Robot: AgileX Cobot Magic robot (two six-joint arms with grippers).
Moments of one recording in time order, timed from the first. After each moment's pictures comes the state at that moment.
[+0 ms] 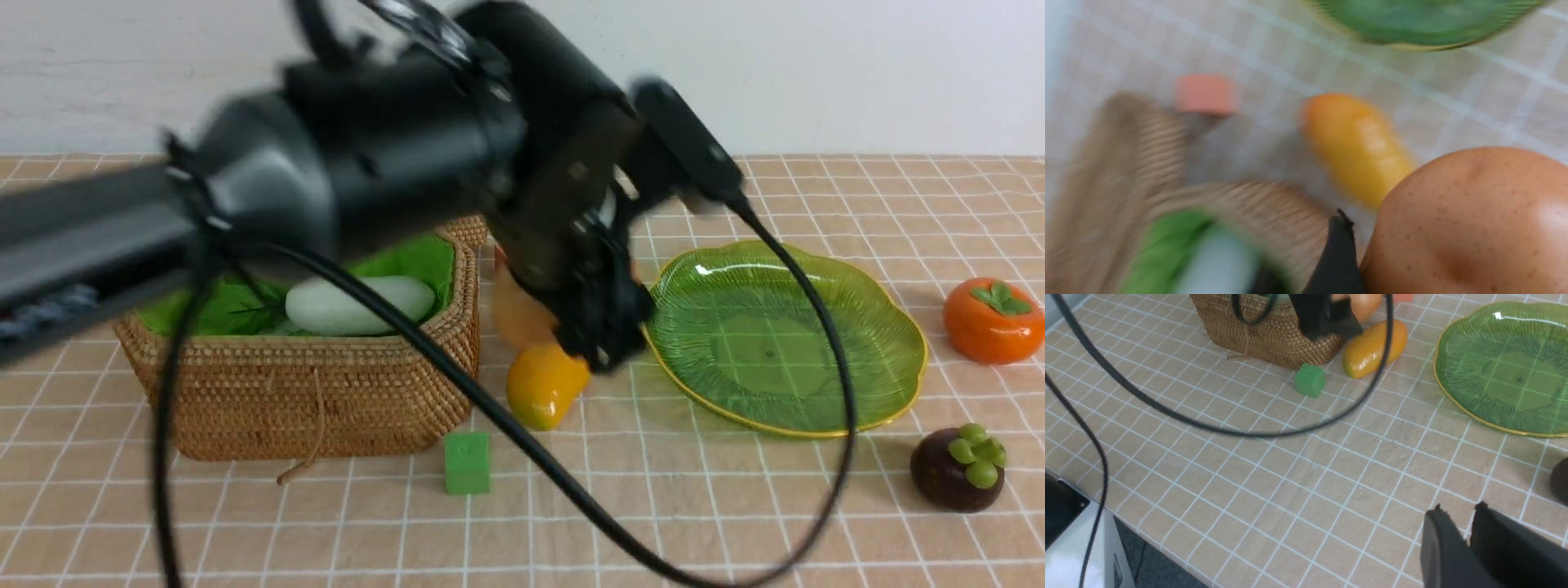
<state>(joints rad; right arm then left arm) 0.49 0.46 -1.08 0.20 1.25 0.01 -0.79 1.77 -1.68 0.36 0.95 0.13</state>
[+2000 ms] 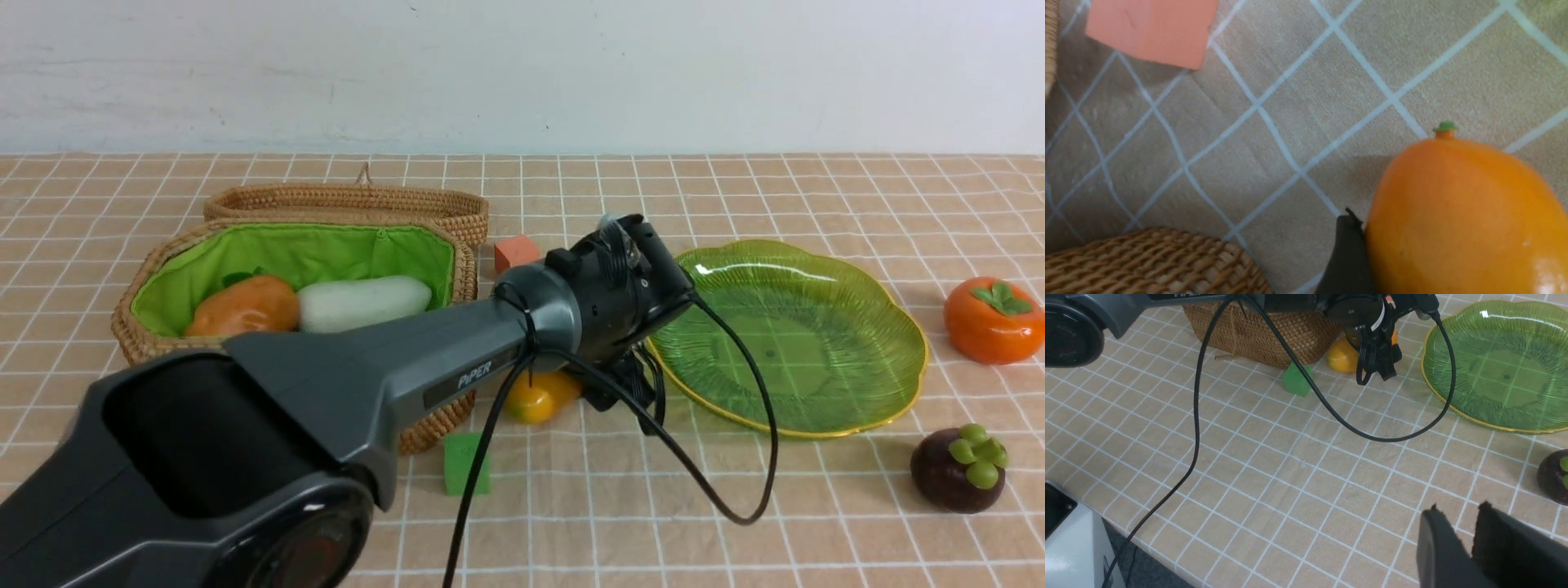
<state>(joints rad) 0.49 0.46 -1.08 0.17 1.27 0.03 -0.75 2.38 -2.01 0.55 0.94 -0.28</state>
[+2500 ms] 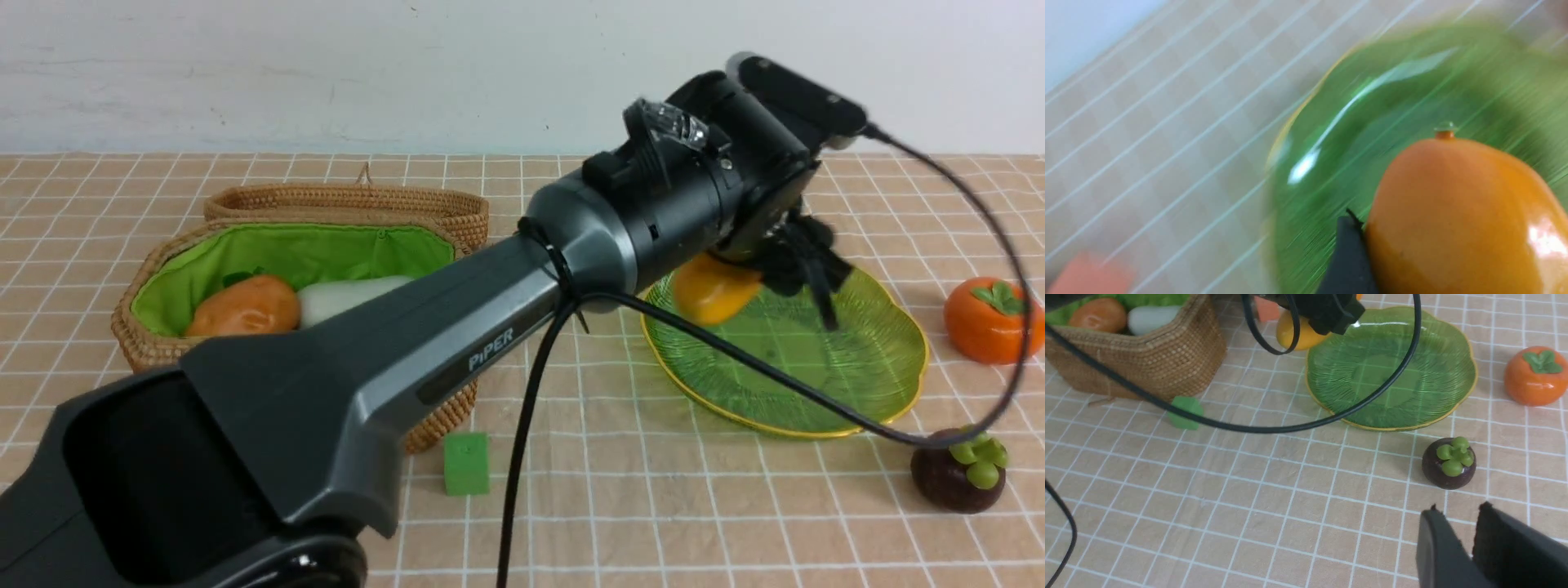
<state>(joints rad) 0.49 0.46 -1.08 -0.11 1.27 0.22 -0.86 2.32 -2.29 0.31 0.67 -0.25</state>
